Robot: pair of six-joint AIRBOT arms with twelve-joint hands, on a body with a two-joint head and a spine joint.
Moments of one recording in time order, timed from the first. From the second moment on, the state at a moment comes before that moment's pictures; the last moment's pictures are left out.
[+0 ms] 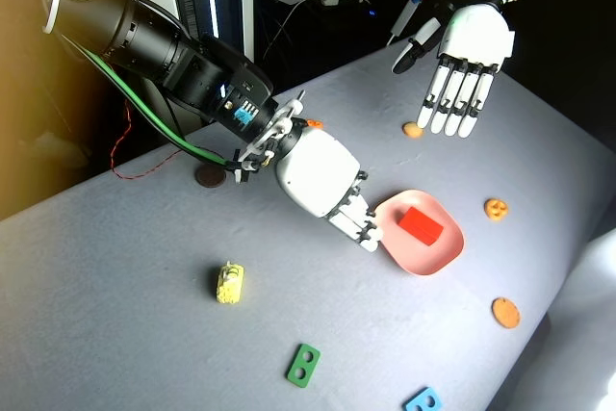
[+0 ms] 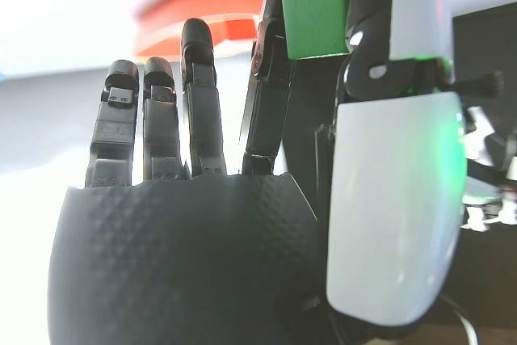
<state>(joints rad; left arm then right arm) 0.42 -0.64 0.90 0.91 -0.57 0.28 -0.36 -1.09 0.80 0.96 0.59 -1.59</state>
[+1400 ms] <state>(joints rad) 0.41 -0.65 0.90 0.91 -0.57 0.28 -0.22 -1.28 1.15 0.86 0.53 -1.58</state>
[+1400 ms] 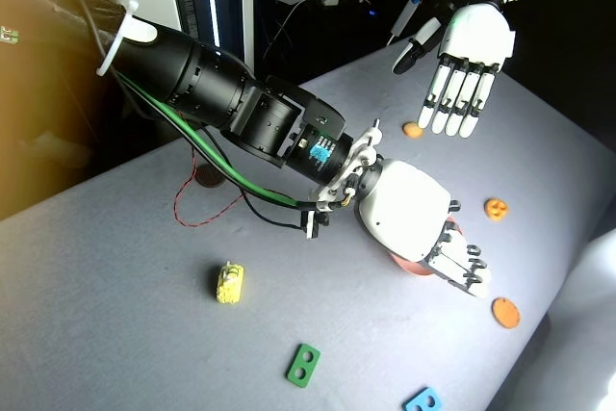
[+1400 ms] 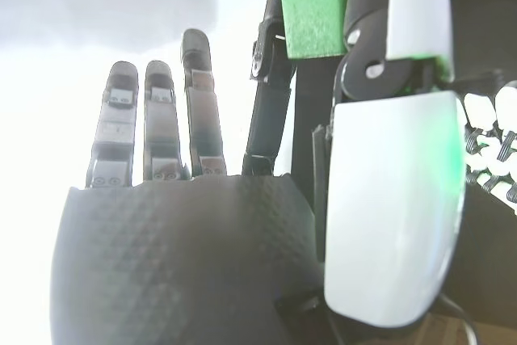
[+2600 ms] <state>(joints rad) 0.38 -0.66 0.87 0.90 -0.54 0.28 -0.21 -1.21 1.15 0.70 0.46 -1.49</state>
